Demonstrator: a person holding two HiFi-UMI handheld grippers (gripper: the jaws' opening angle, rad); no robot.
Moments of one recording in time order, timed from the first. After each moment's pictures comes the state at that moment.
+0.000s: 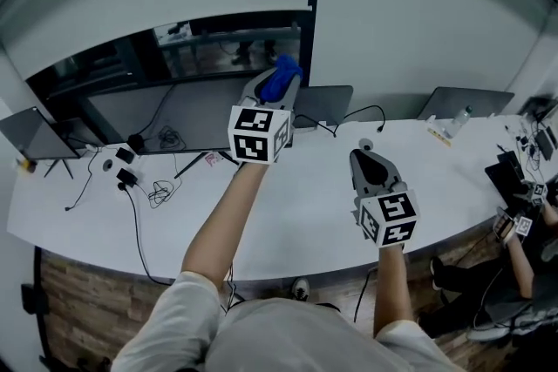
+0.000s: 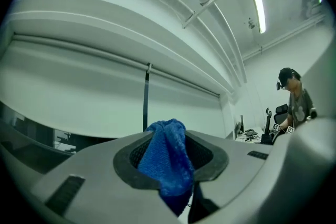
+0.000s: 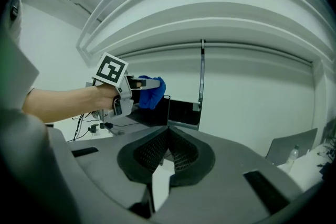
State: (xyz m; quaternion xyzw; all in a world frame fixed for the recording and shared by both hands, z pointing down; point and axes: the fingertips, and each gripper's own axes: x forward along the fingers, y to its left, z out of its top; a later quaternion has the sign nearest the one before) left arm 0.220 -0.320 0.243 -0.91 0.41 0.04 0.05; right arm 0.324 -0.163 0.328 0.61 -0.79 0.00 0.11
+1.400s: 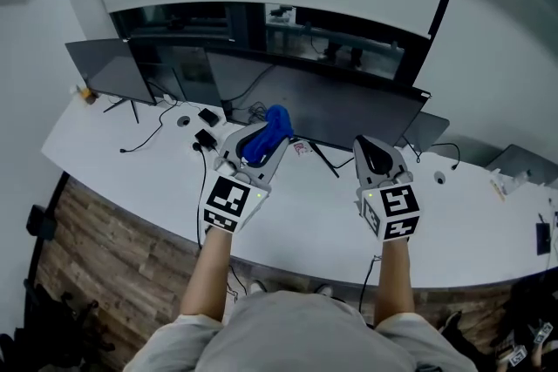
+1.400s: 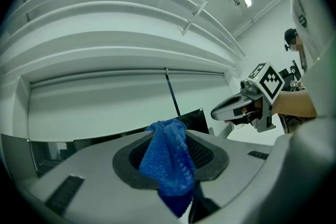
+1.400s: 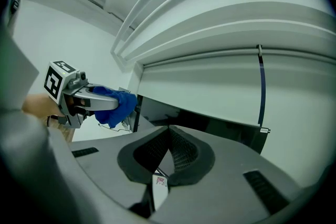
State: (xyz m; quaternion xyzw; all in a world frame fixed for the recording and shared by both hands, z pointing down) left arm -0.098 -0.189 0.289 -0.86 0.48 -0.07 0.14; right arm 0.045 -0.205 0.298 0.46 -0.87 -0.08 0.11
